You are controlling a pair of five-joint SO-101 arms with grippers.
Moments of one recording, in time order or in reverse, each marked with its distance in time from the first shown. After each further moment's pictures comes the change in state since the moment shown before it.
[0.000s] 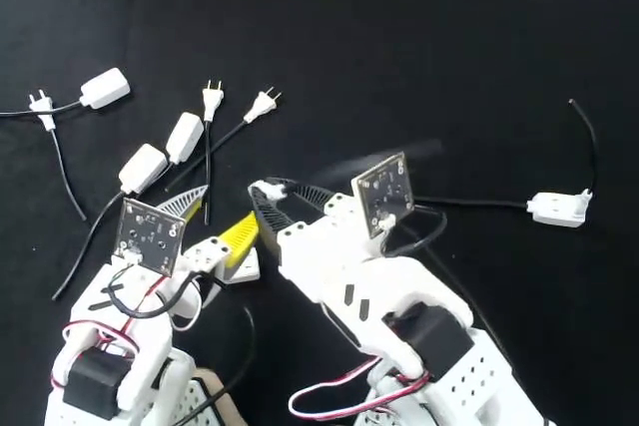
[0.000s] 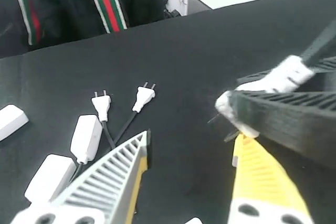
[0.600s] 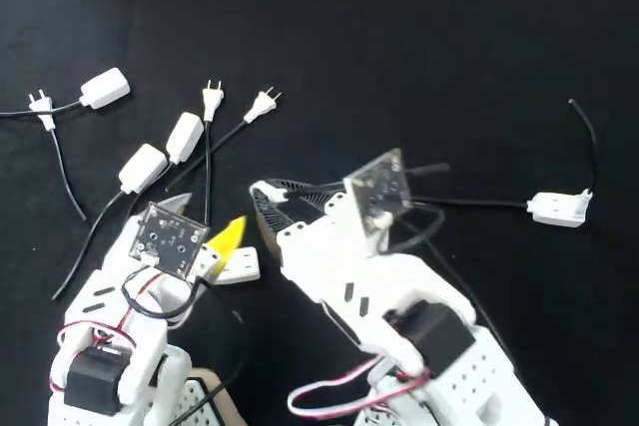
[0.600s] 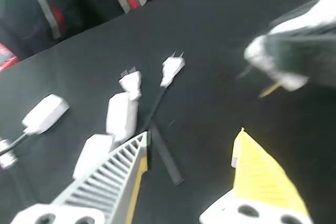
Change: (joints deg) left arm -7.5 -0.1 1.4 6.7 -16.2; right arm 0.8 4.0 -2.7 3.6 2.5
